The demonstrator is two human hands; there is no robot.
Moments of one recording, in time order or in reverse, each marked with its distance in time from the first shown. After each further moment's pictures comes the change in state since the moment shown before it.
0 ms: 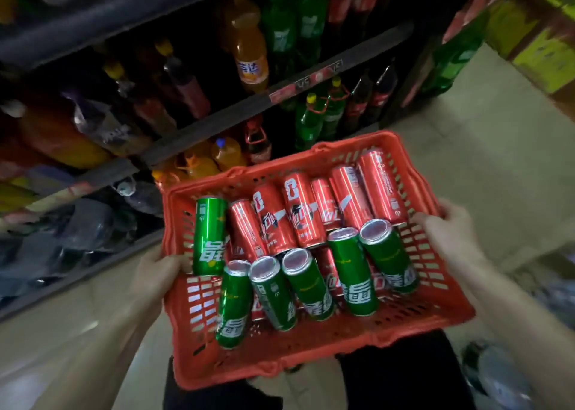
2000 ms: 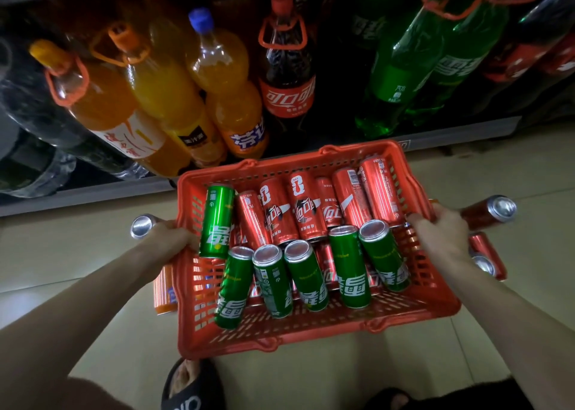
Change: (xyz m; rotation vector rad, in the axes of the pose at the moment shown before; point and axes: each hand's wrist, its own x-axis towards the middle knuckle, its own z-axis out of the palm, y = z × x) left_hand 0.340 -0.172 0.199 0.148 0.022 -0.220; right_hand 0.360 0.148 0.323 -0.265 -0.152 -0.365
